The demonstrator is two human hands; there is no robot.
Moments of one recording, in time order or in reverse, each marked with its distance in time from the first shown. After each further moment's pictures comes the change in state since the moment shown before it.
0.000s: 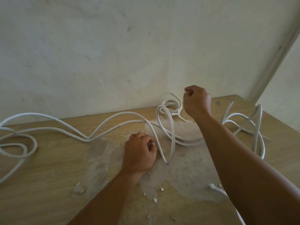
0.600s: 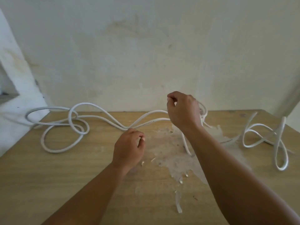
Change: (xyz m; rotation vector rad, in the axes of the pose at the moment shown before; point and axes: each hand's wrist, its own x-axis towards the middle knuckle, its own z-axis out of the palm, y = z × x) left_hand -0.057 -0.059 -0.119 0.037 0.241 -0.051; right_hand -0.123 -0.107 0.024 -0.033 -0.087 -0.443
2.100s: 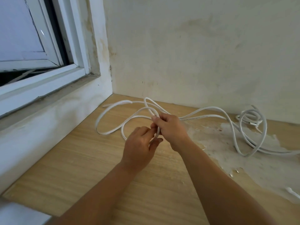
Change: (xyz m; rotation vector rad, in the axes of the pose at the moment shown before) left_hand -0.092 -0.065 -0.124 0.087 0.215 0.144; right_hand -0.128 -0.139 0.097 0.775 -0.735 0.289
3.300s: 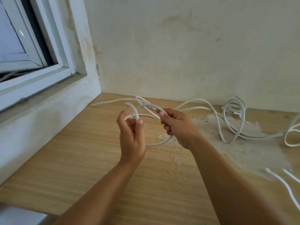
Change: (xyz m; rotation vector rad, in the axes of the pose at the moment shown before) left_hand 0.008 0.054 0.004 -0.570 0.268 -0.379; right_hand -0.036 0.006 -0.066 0.129 -0.063 -0.066
